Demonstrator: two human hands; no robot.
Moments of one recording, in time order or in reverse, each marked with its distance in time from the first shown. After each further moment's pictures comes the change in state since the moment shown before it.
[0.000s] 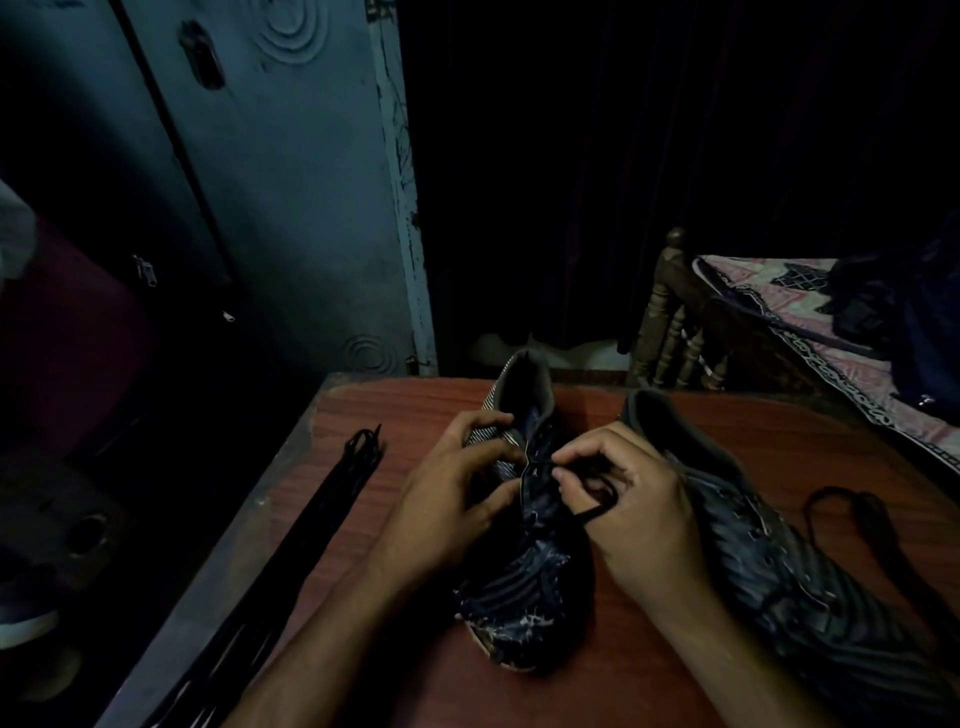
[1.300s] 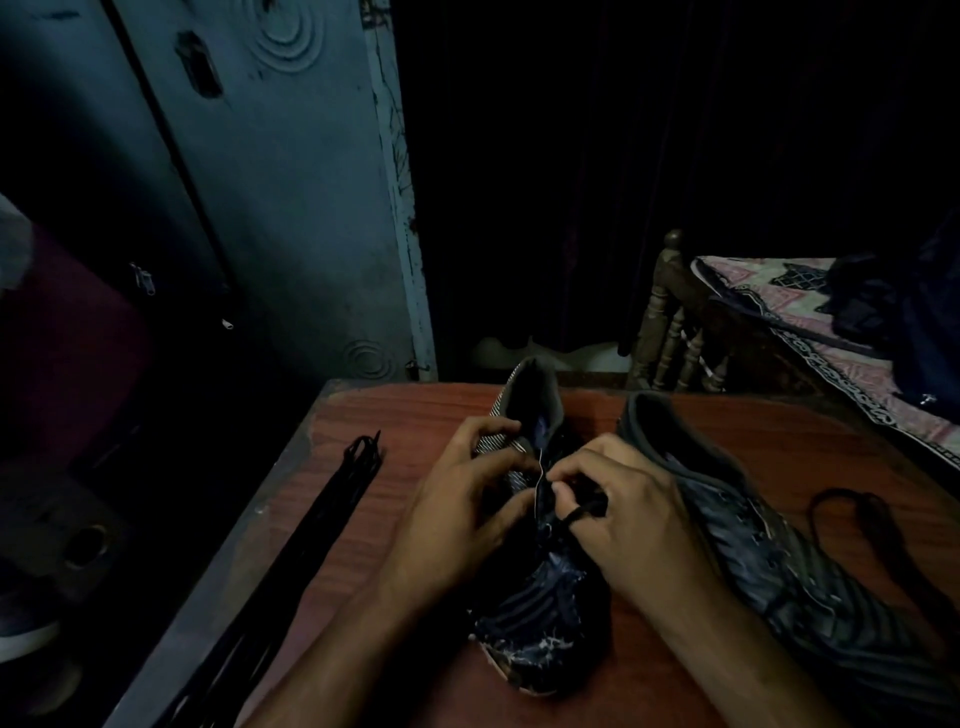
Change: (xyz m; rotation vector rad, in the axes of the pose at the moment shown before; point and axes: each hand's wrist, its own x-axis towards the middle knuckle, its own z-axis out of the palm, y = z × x) left_hand -0.005 0.013 0.002 0.039 0.029 0.039; right_hand 0.001 0.000 -0.005 -0.335 -0.165 -0.077
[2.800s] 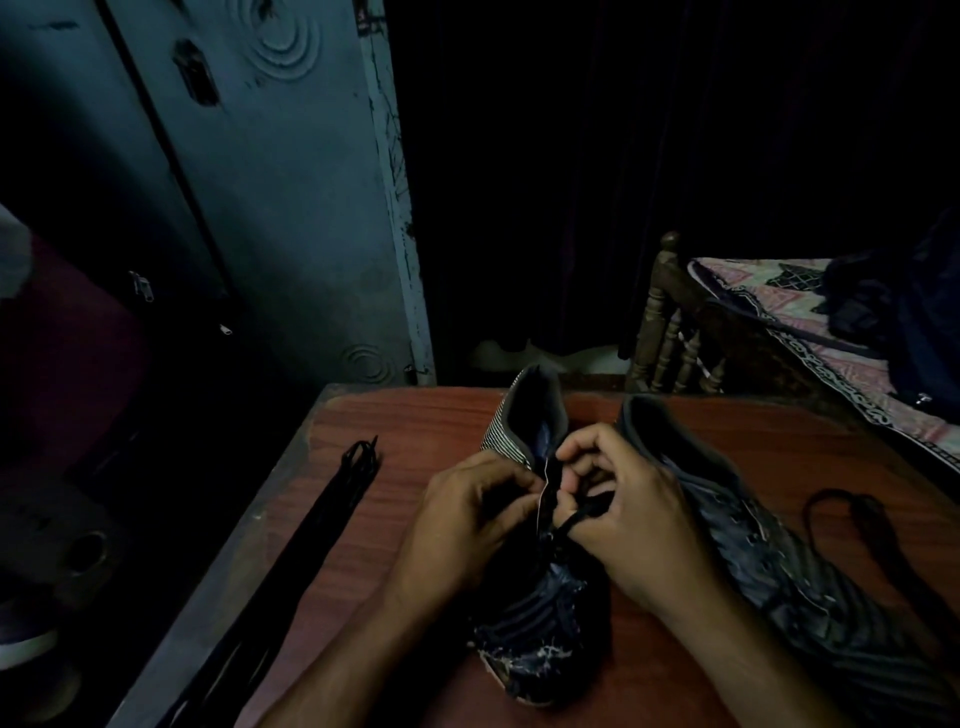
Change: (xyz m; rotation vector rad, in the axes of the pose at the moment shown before) left_hand 0.001 0.002 0.009 -0.102 0.002 -0.003; right_hand 0.004 -0.009 -0.012 0.224 -0.086 0.214
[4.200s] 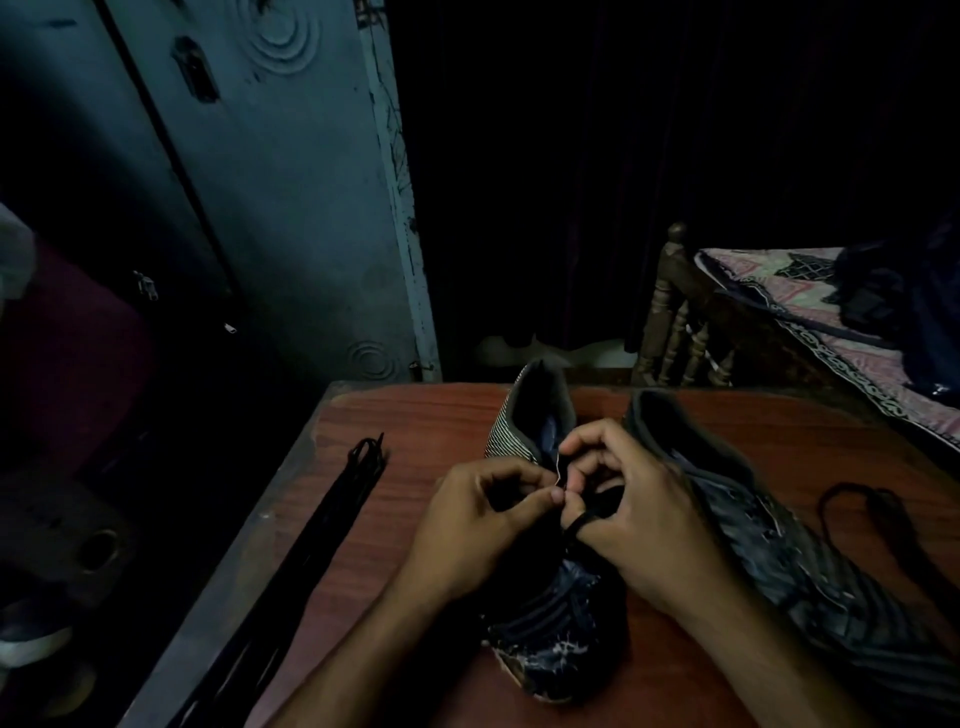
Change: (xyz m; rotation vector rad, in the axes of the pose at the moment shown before) left_hand -0.001 0.014 0.003 -0.407 -0.054 -0.294; right_hand -0.001 -0.002 -0.002 -0.024 -0.024 -0.026
